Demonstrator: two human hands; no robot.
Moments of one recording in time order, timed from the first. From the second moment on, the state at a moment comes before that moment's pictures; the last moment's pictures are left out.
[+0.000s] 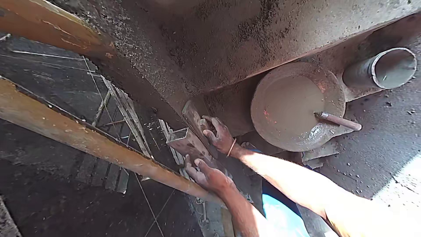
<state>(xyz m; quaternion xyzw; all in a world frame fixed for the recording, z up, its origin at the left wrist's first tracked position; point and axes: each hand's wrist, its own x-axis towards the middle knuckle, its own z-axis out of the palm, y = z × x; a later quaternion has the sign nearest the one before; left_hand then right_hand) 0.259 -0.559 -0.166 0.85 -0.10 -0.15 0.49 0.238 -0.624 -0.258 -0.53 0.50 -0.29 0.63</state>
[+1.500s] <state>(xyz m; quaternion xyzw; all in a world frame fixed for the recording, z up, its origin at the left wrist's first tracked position) 0.263 -0.571 -0.162 0.82 -0.04 -0.14 0.55 0.233 -0.641 -0.258 -0.61 0.43 -0.32 0.58</state>
